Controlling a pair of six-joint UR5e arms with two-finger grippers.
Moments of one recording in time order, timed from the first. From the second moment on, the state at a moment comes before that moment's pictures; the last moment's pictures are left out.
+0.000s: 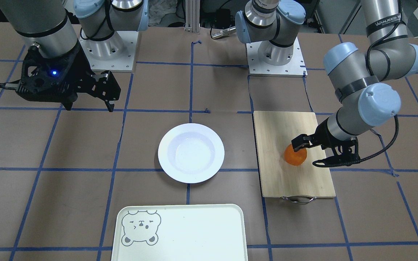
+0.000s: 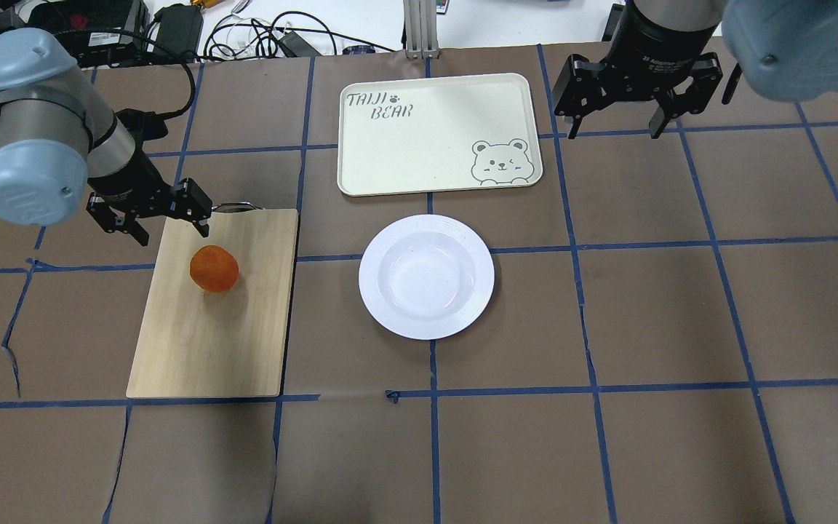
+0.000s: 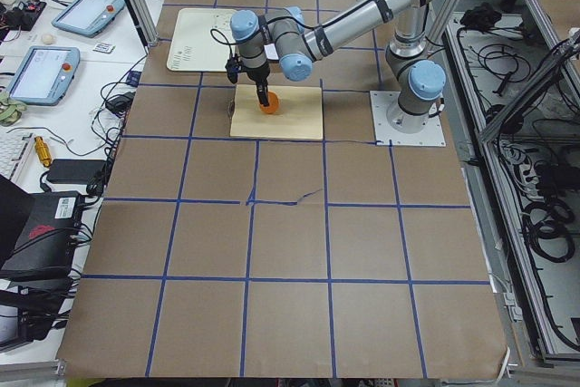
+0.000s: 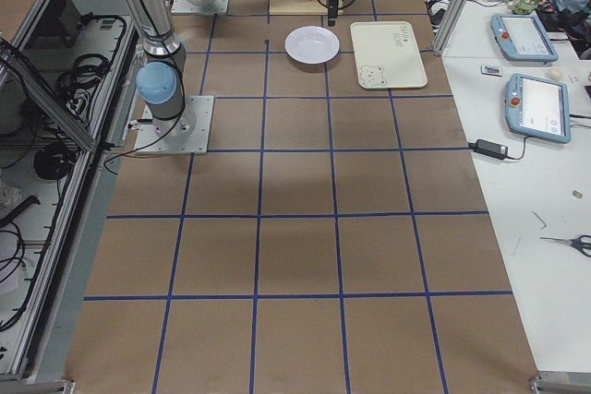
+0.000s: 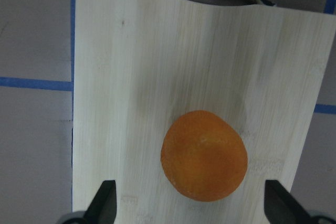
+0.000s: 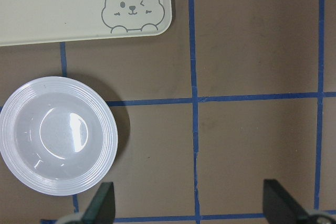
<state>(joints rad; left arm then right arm) -1.32 -1.84 -1.84 -1.22 1.57 0.14 1.61 -1.49 1.49 -1.62 -1.56 0.08</state>
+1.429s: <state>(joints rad) -1.33 -1.91 -1.84 -1.15 1.52 0.09 1.61 -1.49 1.51 -1.61 -1.56 0.07</state>
